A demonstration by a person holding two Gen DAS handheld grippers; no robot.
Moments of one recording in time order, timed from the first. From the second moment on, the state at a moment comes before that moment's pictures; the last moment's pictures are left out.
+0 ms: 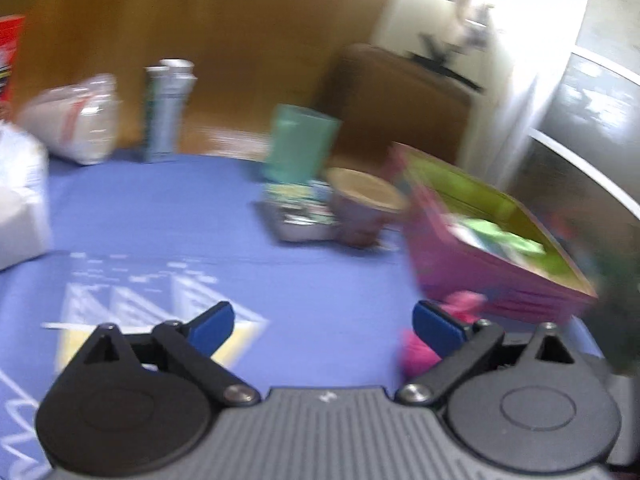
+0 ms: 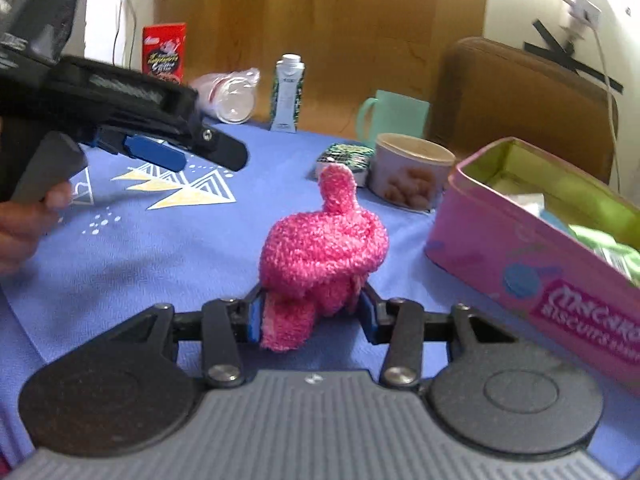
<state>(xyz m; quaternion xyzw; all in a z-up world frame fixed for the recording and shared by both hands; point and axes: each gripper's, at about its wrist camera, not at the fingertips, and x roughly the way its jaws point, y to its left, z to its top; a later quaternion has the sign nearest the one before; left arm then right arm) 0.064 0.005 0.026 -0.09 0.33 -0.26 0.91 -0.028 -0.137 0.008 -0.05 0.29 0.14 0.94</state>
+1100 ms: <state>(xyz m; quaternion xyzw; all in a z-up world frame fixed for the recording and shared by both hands) 0.092 -0.195 0.081 0.06 0.26 -0.27 0.92 0.000 -0.308 0.036 0.12 0.18 -0.14 0.97</state>
